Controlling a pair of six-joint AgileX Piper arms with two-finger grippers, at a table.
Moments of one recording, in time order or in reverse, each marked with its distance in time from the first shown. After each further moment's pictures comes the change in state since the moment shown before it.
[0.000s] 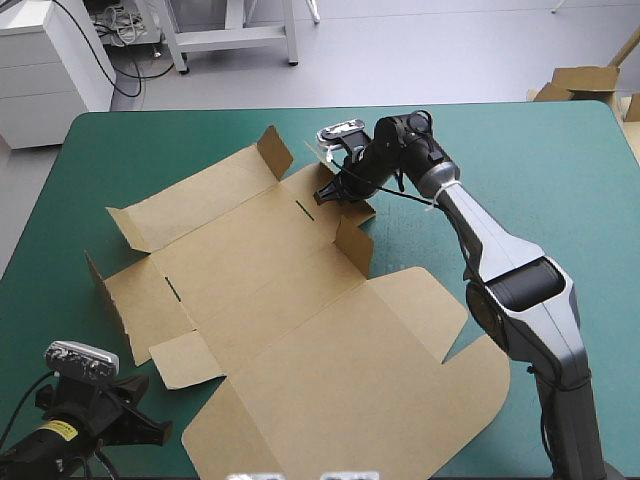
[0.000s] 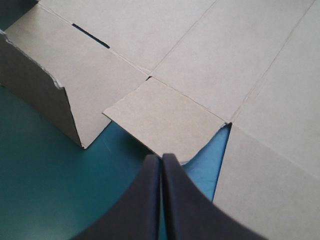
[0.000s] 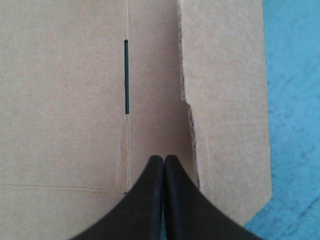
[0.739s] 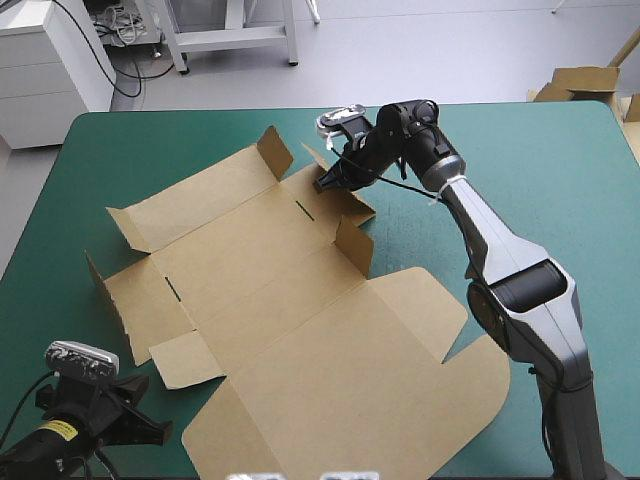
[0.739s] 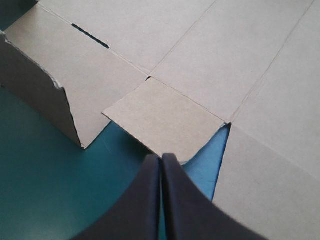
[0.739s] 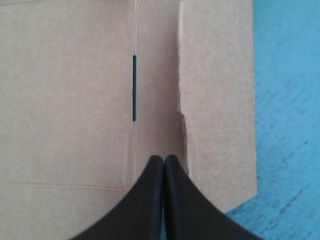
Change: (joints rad) left arm 0.000 0.000 0.000 -0.001 0.000 0.000; right arm 0.000 -0.010 -0.100 -0.017 0.059 0.004
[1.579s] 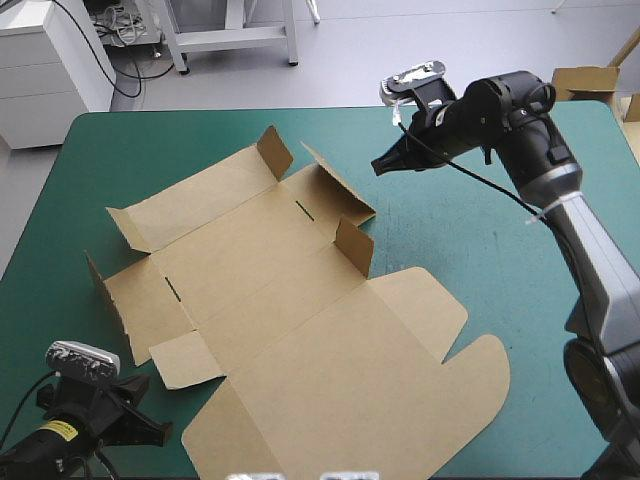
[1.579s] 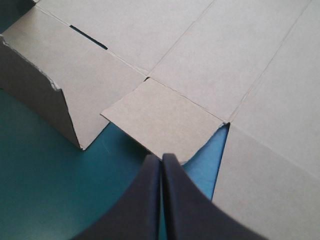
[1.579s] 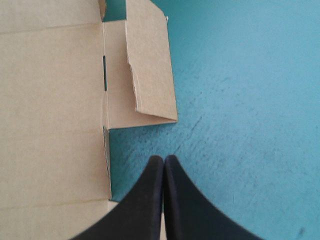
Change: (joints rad) left arm 0.000 0.000 0.000 -0.005 0.000 0.012; right arm -0.076 -0.472 0.305 -0.112 0.020 0.016
